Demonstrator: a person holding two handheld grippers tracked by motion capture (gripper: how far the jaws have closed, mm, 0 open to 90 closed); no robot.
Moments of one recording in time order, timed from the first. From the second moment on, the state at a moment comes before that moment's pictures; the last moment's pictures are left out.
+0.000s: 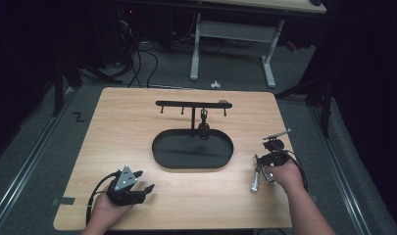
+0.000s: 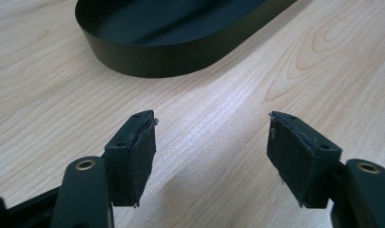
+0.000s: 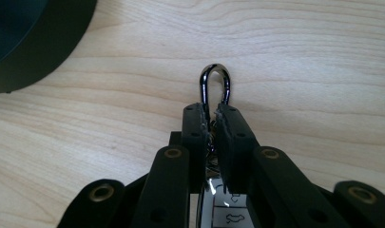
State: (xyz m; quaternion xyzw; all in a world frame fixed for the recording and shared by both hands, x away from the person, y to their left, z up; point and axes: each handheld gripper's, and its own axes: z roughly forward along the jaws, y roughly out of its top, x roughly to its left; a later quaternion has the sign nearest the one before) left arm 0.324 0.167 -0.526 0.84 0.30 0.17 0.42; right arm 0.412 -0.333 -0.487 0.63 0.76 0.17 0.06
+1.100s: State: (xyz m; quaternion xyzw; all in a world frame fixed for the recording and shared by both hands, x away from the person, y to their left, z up) left arm 0.324 0.166 -0.525 0.84 0.29 0.17 0.42; right arm 0.418 -0.295 -0.488 0.55 0.82 0.11 0.10
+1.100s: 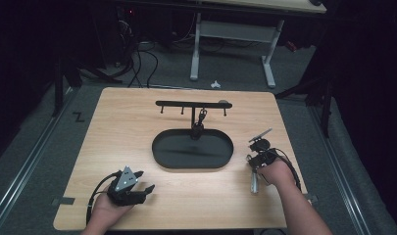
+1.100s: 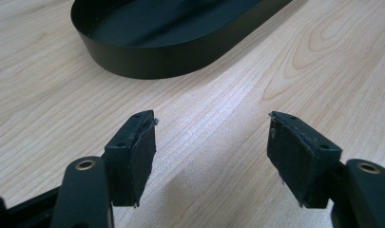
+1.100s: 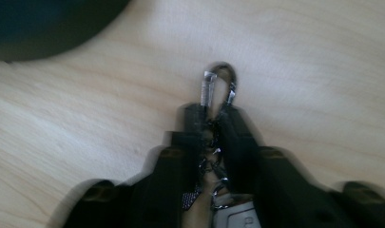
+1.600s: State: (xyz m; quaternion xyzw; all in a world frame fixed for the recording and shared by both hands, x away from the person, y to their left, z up) left arm 0.324 0.165 -0.526 0.84 0.29 0.17 0.42; right arm 0.415 -0.297 -0.477 0.55 0.82 0.13 0.09
